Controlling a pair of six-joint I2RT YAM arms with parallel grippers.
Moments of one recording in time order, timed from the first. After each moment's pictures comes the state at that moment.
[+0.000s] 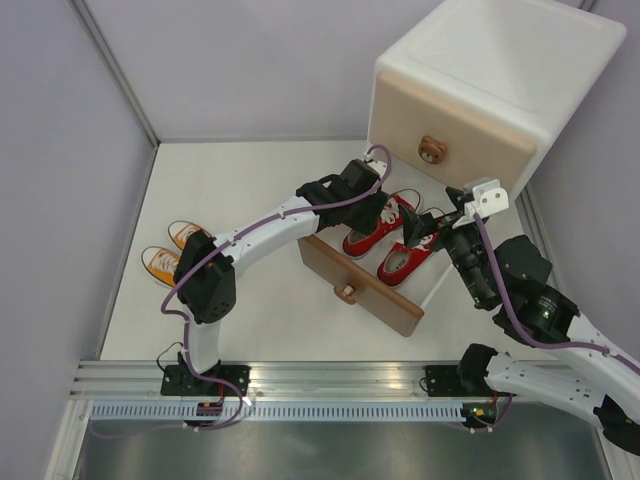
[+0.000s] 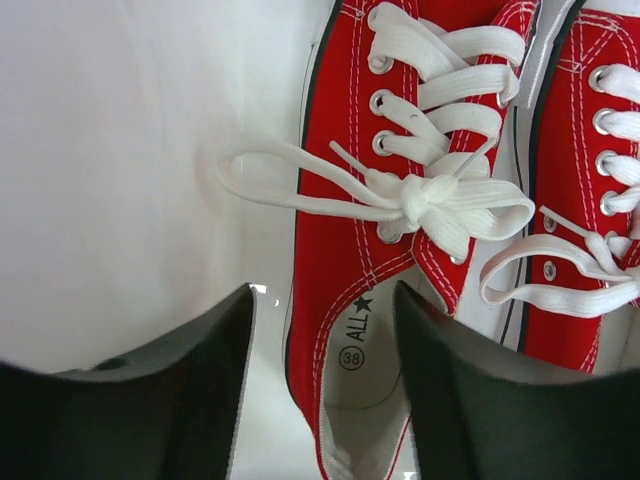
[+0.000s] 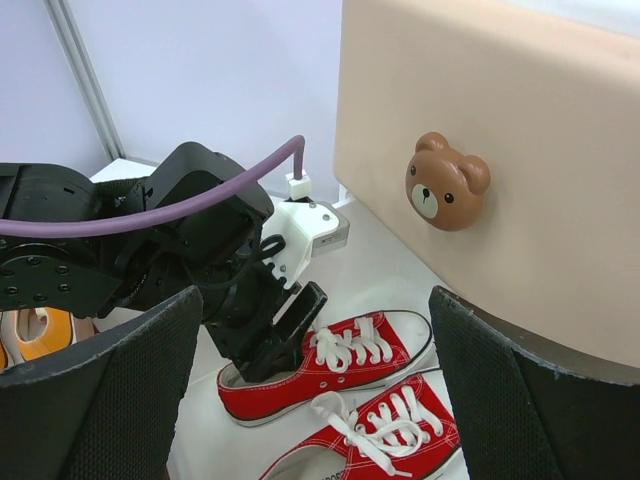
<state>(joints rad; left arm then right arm) -0.85 1.94 1.73 -0.60 -0.13 -0.19 0.96 0.72 1.02 -0.17 0.60 -0.07</state>
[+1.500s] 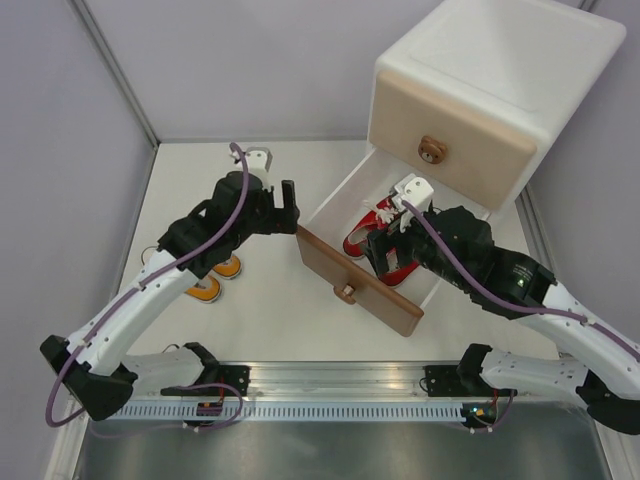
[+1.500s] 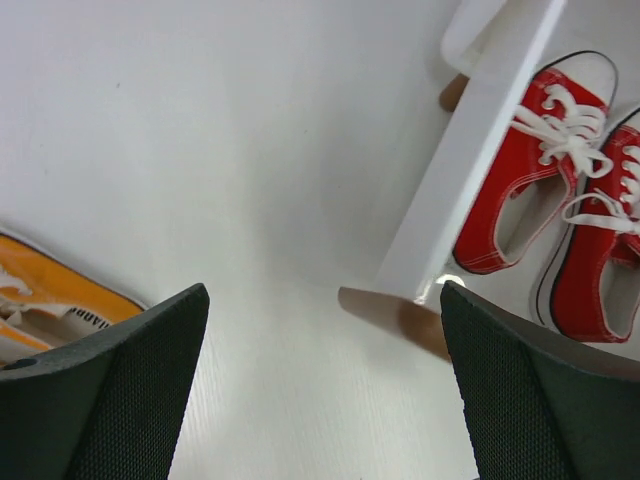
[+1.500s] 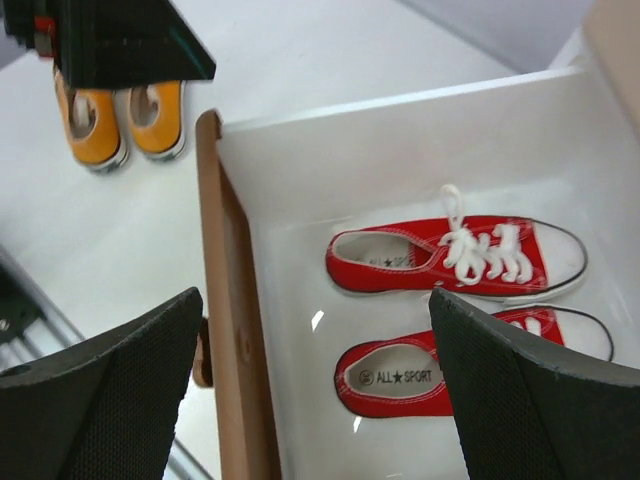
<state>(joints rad) -0.70 1.17 1.31 -0.67 -0.31 -0.38 0.96 0.95 1.23 -0.60 0.26 0.07</state>
